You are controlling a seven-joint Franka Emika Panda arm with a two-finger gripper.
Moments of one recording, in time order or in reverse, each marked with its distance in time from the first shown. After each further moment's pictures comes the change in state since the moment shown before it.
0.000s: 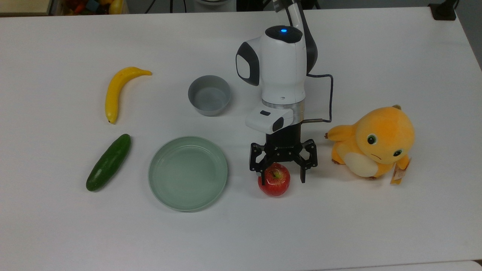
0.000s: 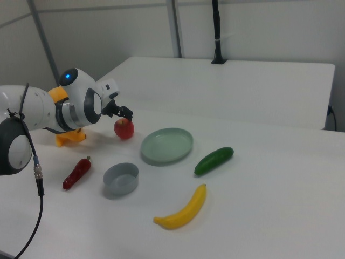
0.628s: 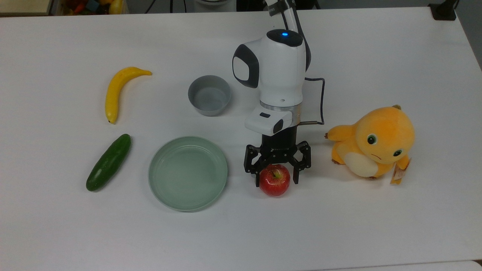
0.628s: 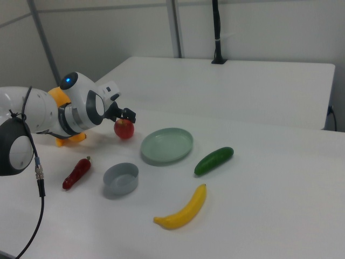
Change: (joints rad) arm -0.003 0.008 -0.013 -0.009 -0.097 0.000 0.000
